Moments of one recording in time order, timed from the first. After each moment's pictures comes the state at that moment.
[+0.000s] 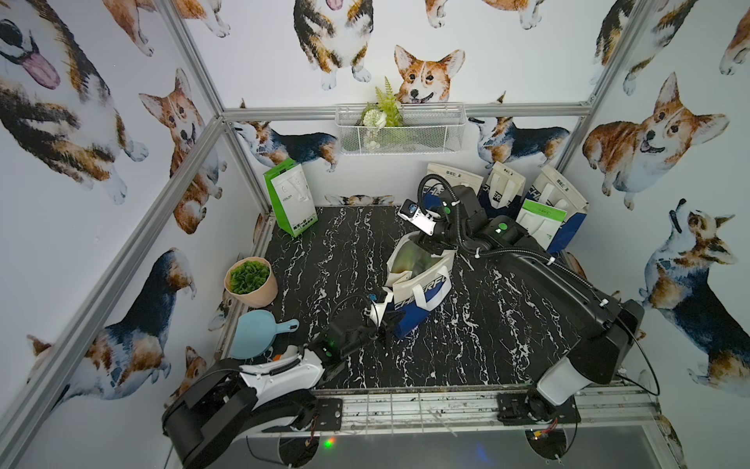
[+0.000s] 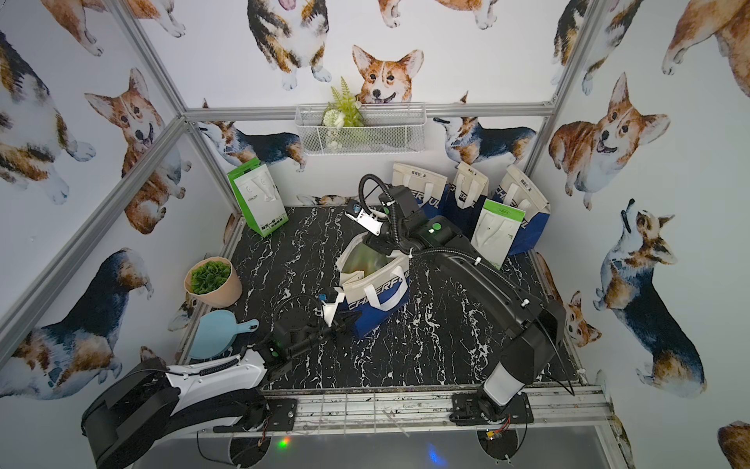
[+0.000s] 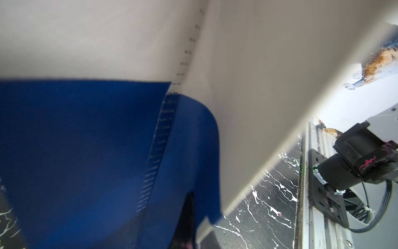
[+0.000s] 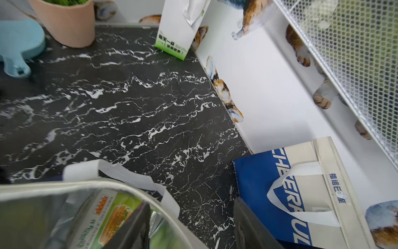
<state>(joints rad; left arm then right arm) -0.81 1.13 0.22 0.68 0.21 -0.28 0.75 1.57 1.70 -0.71 -0.05 -0.49</state>
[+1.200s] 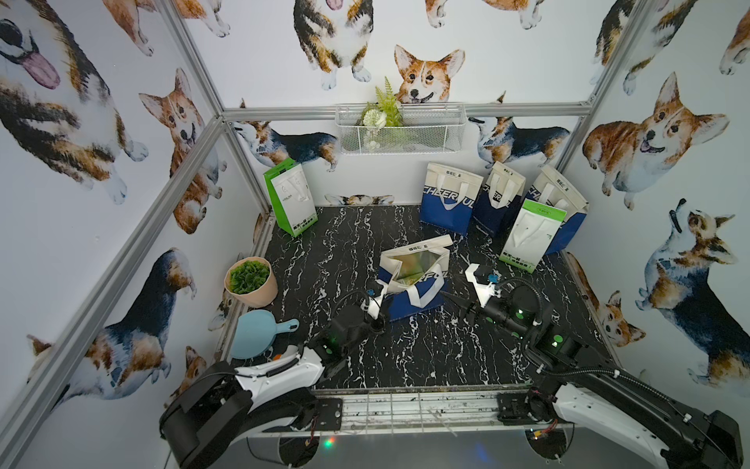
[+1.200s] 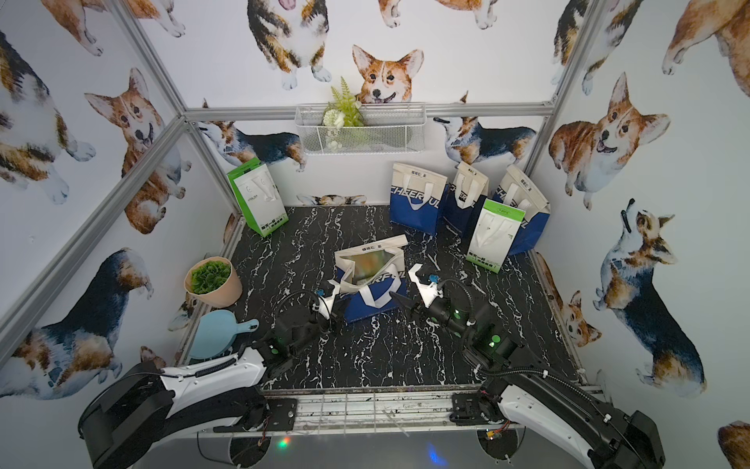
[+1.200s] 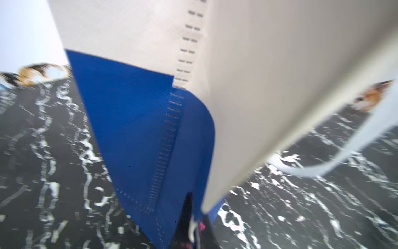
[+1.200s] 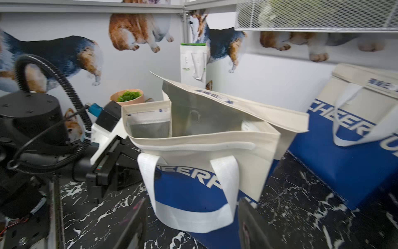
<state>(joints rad) -0.81 1.11 0.27 0.58 -0.14 -0.10 0.79 0.72 0.48 0.13 -0.09 0.02</state>
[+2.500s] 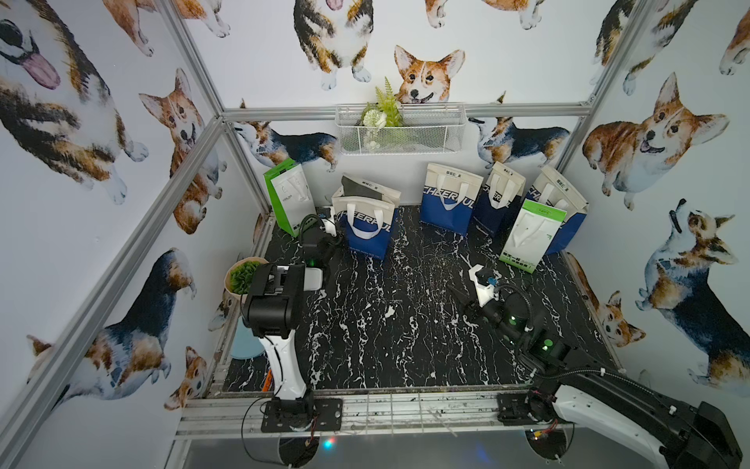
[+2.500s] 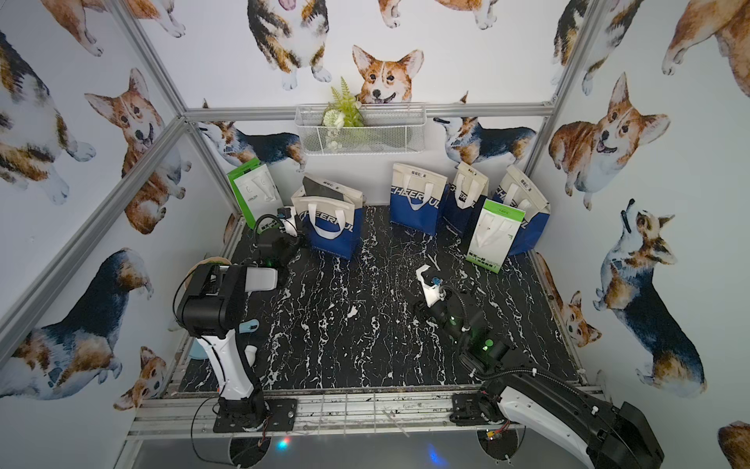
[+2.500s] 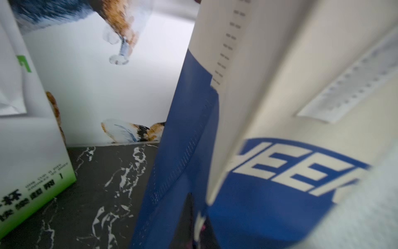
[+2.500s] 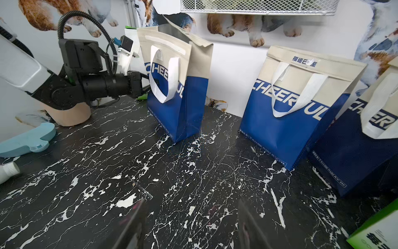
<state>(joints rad) -0.08 1.98 0.99 0.91 0.26 -0.18 0.79 0.77 0.39 0.23 0.15 0.01</state>
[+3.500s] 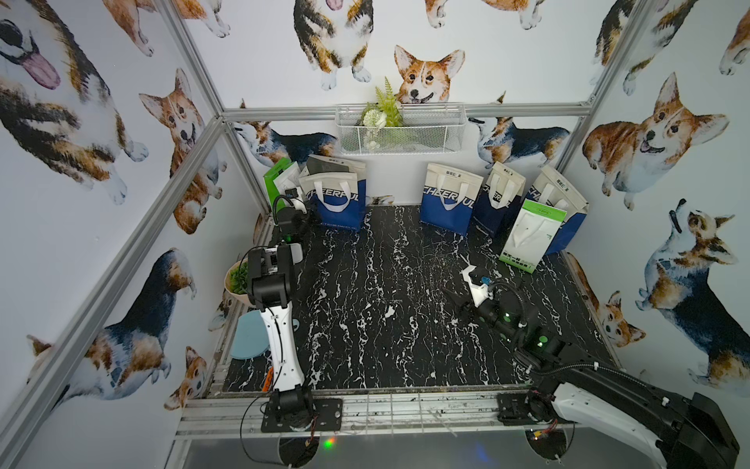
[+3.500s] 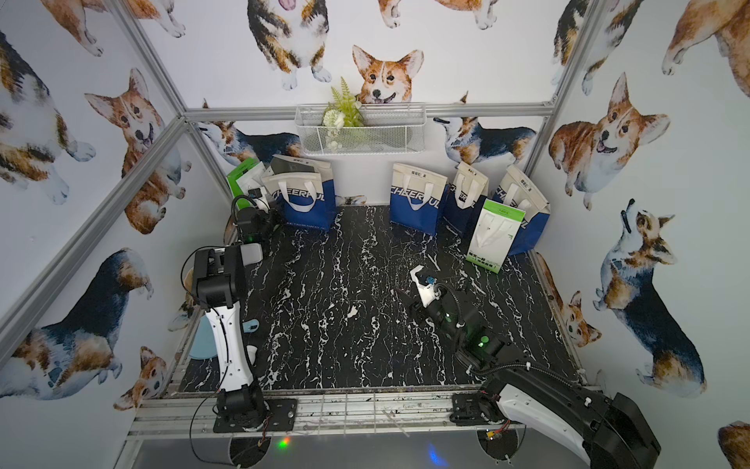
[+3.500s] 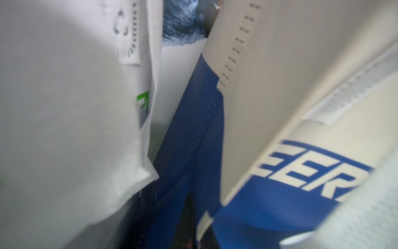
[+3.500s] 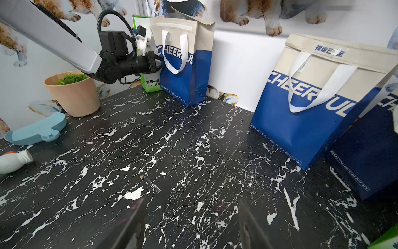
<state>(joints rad) 0.14 2.37 1.55 0.80 0.39 -0.33 0.79 0.83 0.40 0.23 0.09 0.01</state>
